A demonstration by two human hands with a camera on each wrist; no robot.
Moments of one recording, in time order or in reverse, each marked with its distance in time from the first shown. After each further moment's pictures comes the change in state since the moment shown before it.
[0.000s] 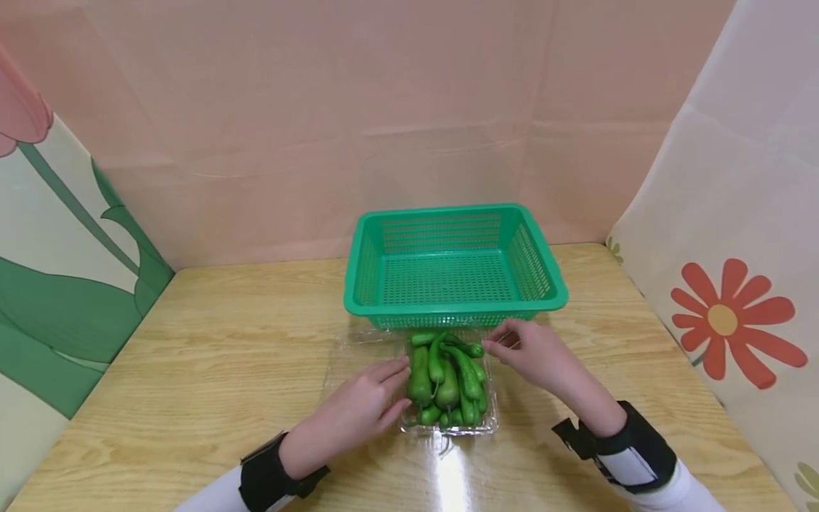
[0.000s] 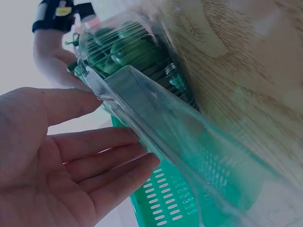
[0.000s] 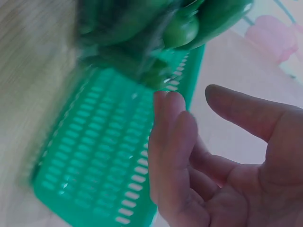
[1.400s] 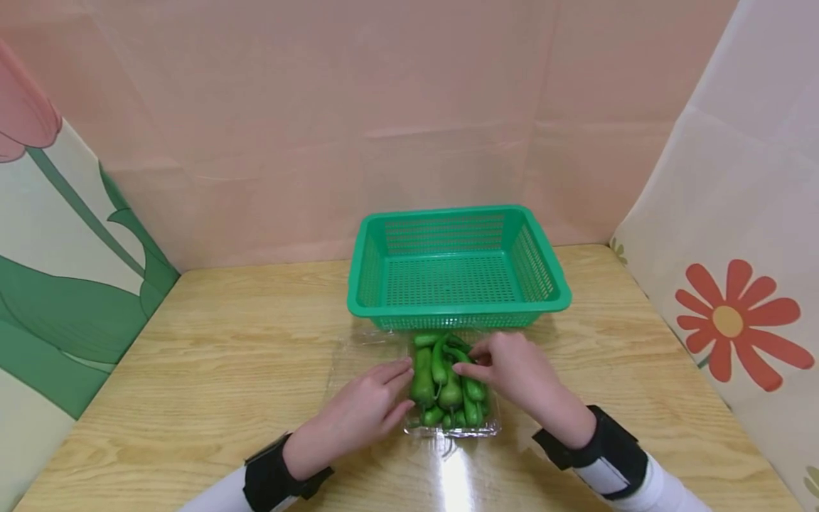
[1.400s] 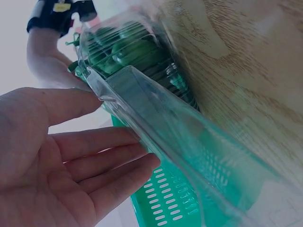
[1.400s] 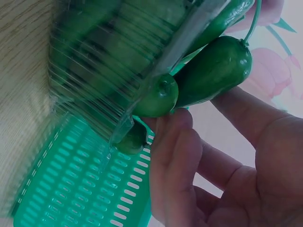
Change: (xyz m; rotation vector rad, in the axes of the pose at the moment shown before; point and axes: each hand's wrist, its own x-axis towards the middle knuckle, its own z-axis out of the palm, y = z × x) left_hand 0.001 0.001 0.001 0.011 -0.025 -0.010; right_hand 0.002 -0.026 0.025 -0.196 0.083 -0.137
